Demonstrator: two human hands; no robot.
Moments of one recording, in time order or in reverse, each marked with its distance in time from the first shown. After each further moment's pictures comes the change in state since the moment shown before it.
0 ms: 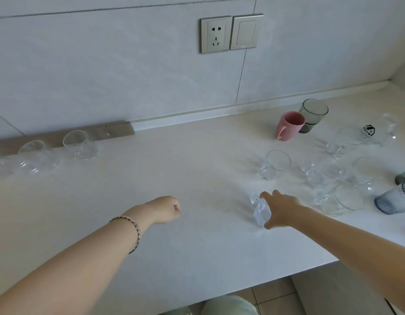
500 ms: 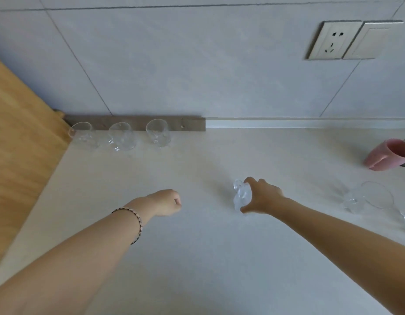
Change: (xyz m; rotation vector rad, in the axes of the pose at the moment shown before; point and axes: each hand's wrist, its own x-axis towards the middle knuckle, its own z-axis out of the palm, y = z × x) left_hand -0.053 -0.161 -0.042 -0.133 0.047 -0.212; right_hand 0.056 -0.214 -0.063 0.165 0.072 -0.213
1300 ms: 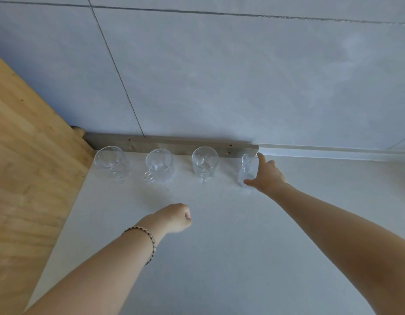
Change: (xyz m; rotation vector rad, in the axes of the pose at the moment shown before) left_hand 0.096 -0.161 -0.084 -0.091 -0.031 0.052; right_hand 0.182 -0.180 -0.049 0.173 0.190 0.172
